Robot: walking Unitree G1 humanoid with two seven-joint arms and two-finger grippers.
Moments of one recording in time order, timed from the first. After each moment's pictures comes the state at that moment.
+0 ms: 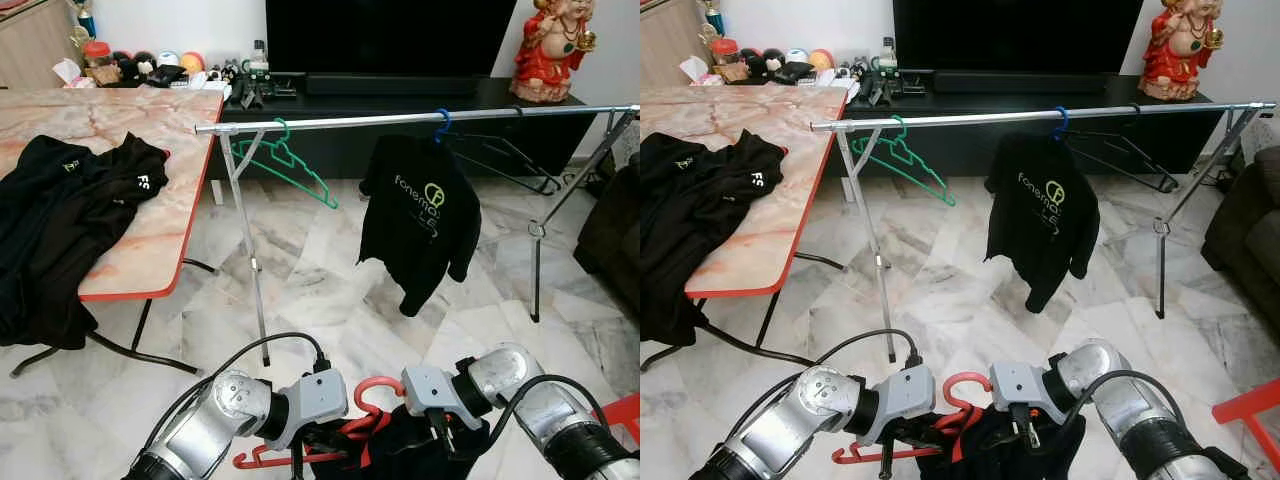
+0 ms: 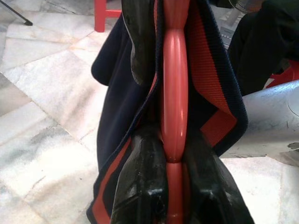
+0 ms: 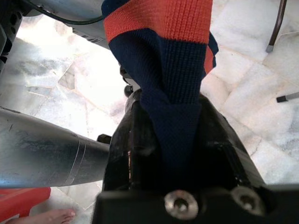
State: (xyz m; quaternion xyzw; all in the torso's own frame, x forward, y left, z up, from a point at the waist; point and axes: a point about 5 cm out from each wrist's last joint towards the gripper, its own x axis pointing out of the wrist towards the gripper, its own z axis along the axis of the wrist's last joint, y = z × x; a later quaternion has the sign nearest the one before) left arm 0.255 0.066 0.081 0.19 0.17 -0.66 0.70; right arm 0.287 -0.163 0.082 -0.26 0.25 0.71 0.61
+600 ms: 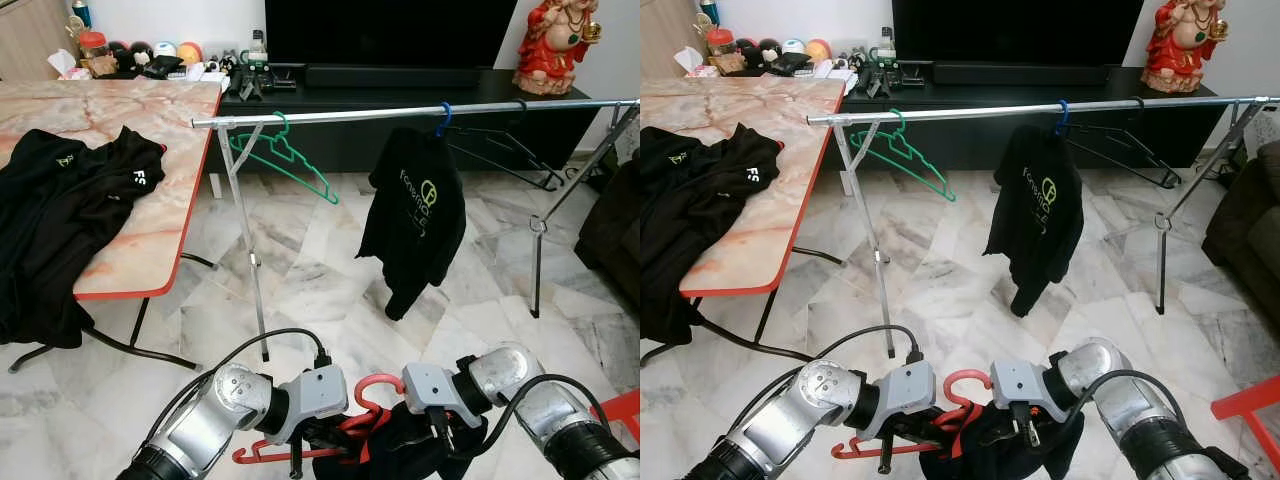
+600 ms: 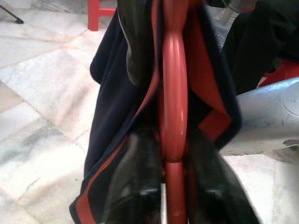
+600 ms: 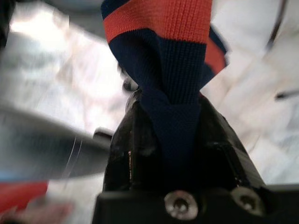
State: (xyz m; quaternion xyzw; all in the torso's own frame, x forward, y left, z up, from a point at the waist) left arm 0.261 0.069 0.085 0.20 0.18 -0.67 0.69; right arm 0.287 -0.166 0.078 -0.28 0.25 0.70 0.60
